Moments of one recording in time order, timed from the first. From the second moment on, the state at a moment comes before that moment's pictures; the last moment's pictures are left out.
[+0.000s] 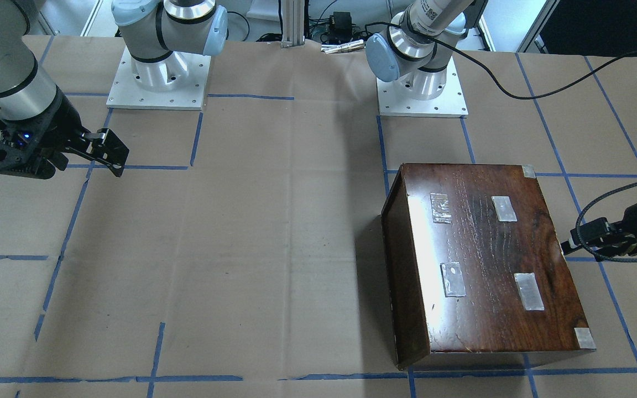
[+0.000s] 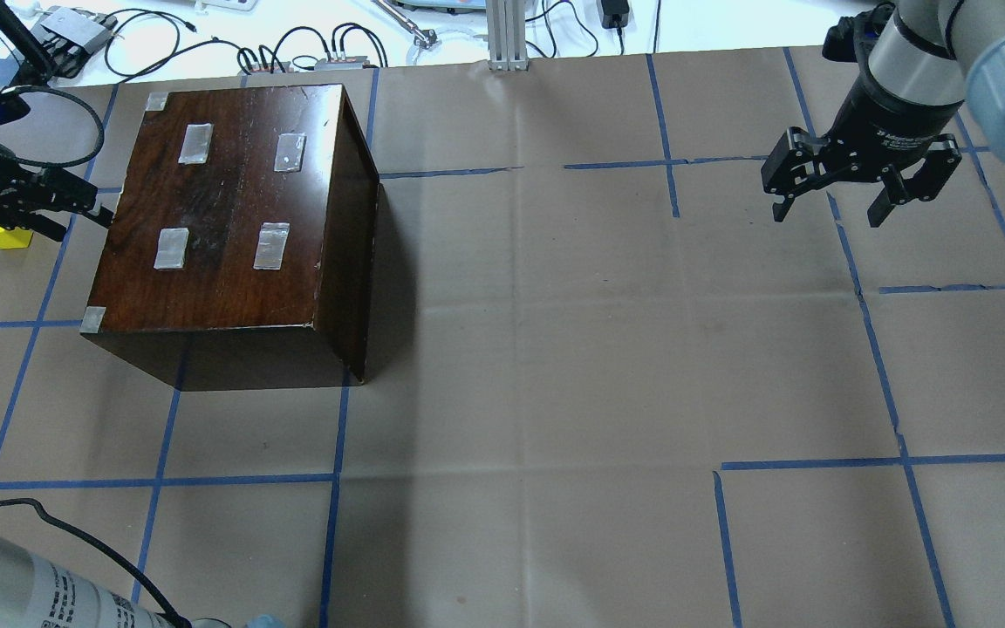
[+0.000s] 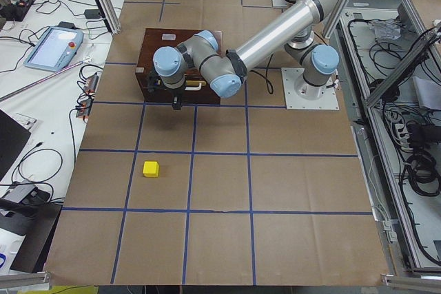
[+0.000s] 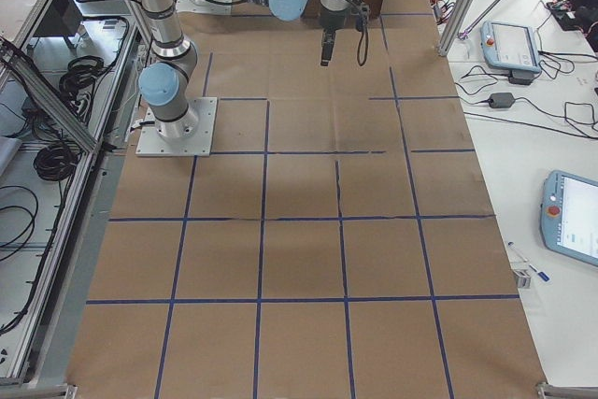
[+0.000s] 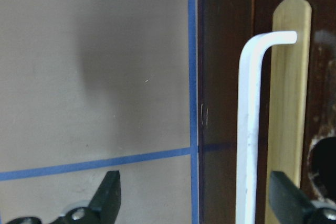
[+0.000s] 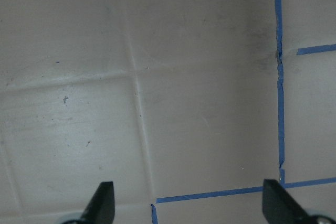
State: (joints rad) left arm -0.98 -1.98 -1.49 -1.40 1.31 0.64; right arm 1.43 -1.52 1.65 -1.63 -1.57 -0.03
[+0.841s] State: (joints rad) left arm -0.98 -2.01 -1.49 -1.40 1.24 0.65; right arm 1.43 -1.52 1.65 -1.63 -1.57 -0.03
